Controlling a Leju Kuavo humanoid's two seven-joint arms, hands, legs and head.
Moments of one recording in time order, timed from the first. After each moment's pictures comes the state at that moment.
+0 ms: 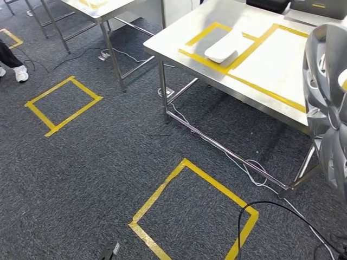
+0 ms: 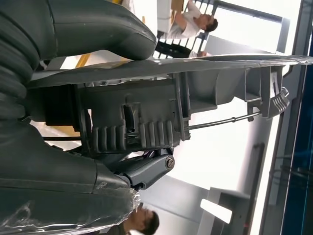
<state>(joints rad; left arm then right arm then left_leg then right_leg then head) -0.07 -0.30 1.29 -0.31 -1.28 -0.06 -0.07 0.13 0.23 -0.33 -2.28 0.37 0.03 -0.30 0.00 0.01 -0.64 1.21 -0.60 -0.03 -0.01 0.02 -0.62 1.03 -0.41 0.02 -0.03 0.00</state>
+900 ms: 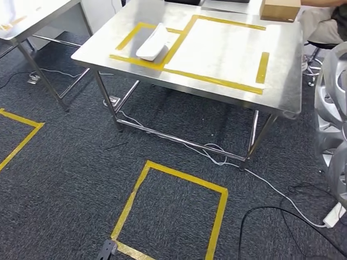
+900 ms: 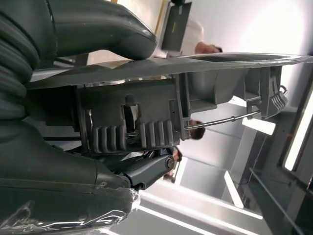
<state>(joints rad) -0.07 -0.29 1.30 -0.31 -1.27 -0.06 -0.10 0.12 0.25 -0.45 -2.24 0.31 0.05 -0.28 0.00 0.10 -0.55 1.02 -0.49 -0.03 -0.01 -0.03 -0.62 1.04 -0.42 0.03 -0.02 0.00</state>
